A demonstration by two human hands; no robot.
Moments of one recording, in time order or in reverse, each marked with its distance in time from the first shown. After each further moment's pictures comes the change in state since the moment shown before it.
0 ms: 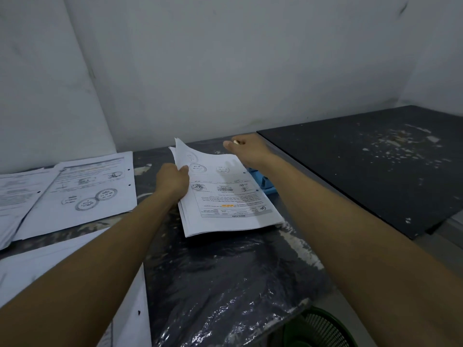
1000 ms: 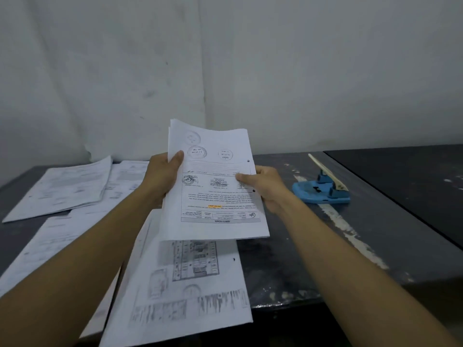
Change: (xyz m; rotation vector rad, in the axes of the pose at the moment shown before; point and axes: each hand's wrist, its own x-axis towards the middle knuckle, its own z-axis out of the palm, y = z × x) left_hand -0.107 -0.048 -0.228 -0.314 0.187 0.079; right_hand -0.112 -0.079 0.120 0.578 -0.245 0.059
